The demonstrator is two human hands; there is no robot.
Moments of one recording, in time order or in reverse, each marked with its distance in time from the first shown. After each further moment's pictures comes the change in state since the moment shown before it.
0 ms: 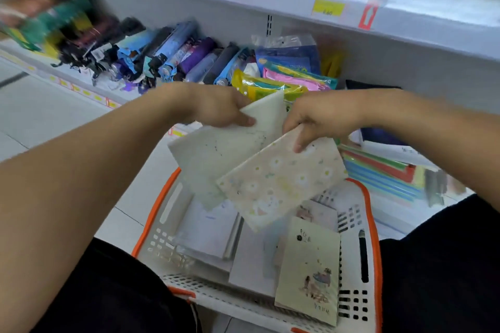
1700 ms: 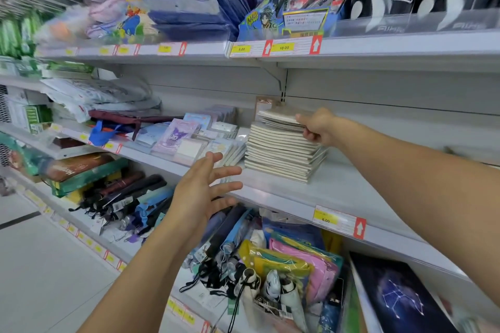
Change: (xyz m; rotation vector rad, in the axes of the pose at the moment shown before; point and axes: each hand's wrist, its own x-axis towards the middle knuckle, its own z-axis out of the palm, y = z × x) left_hand -0.034 0.010 -0.120 -1.405 0.798 0.414; right_hand 0.048 0.023 -0.296 0.907 1.096 0.440
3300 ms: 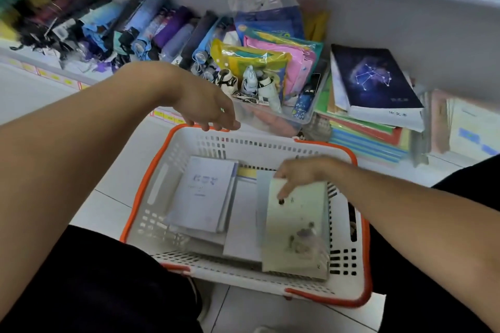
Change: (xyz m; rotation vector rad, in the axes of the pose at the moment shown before) left_hand -0.060 -0.151 -0.017 1.649 -1.081 -0.436; right_hand -0.264 0.422 0.048 -0.645 -1.147 0.266
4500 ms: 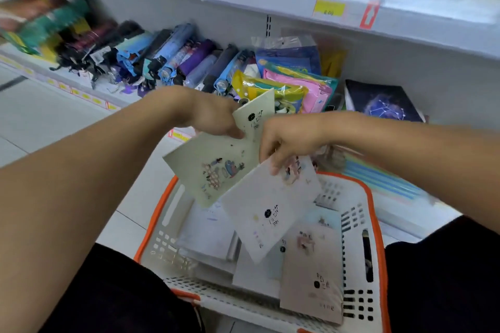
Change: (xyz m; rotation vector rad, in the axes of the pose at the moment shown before) left_hand -0.028 0.000 -0.020 -0.390 0.067 -0.051; right_hand -0.060 -0.147 -0.098 -0.479 0.127 -0.469
